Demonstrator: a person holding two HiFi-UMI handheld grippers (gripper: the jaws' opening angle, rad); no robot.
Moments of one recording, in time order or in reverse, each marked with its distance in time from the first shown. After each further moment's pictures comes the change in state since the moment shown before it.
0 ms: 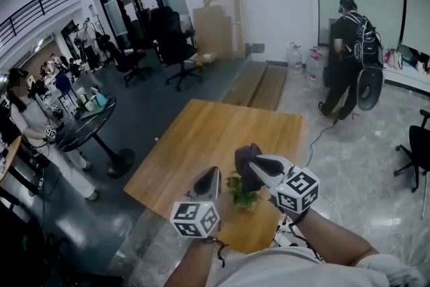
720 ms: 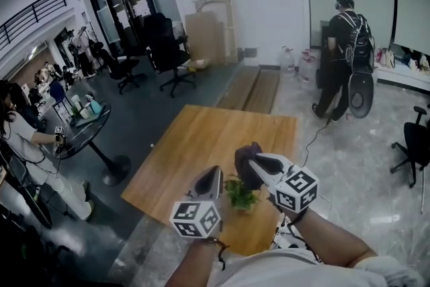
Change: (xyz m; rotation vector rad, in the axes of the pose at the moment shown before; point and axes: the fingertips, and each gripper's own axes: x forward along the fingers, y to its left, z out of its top) left arm 0.005 -0.011 0.012 -0.023 -0.018 -0.072; right arm -0.003 -0.004 0.012 -0.006 -0.021 -0.075
